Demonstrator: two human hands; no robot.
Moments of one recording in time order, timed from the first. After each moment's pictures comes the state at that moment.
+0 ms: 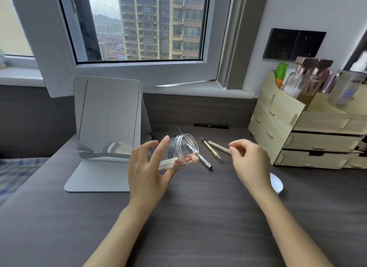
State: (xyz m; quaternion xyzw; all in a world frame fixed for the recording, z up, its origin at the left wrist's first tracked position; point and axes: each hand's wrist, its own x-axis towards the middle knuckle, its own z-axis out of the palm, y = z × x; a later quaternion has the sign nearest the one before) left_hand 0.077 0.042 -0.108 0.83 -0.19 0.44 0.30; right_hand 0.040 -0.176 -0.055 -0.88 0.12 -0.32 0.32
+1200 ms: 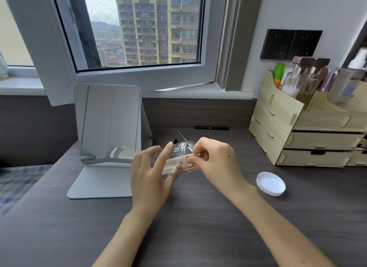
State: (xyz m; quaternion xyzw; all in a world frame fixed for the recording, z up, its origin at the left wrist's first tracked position) left_hand 0.075 0.040 -0.107 0.84 -0.20 0.43 0.27; right_hand 0.034 -0.118 -0.030 -0.91 -0.10 -0.29 0.29
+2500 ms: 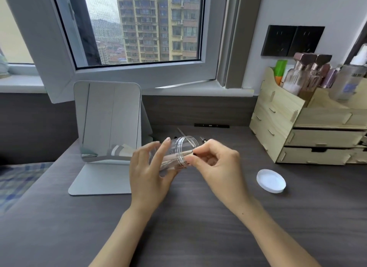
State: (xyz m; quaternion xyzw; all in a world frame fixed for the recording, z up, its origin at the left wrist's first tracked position) left_hand 0.074 0.043 -0.106 0.81 -0.20 0.45 0.30; right_hand 0.011 -0.110 -0.037 -0.81 -0.08 -0.29 0.50
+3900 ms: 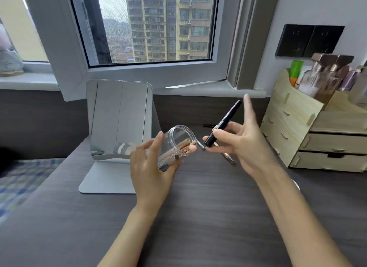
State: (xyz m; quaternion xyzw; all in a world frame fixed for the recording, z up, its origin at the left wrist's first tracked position) left_hand 0.077 0.049 -0.097 0.81 -0.11 0.45 0.36; right_hand 0.049 -0.138 -0.002 -0.64 -0.09 -0.11 0.76
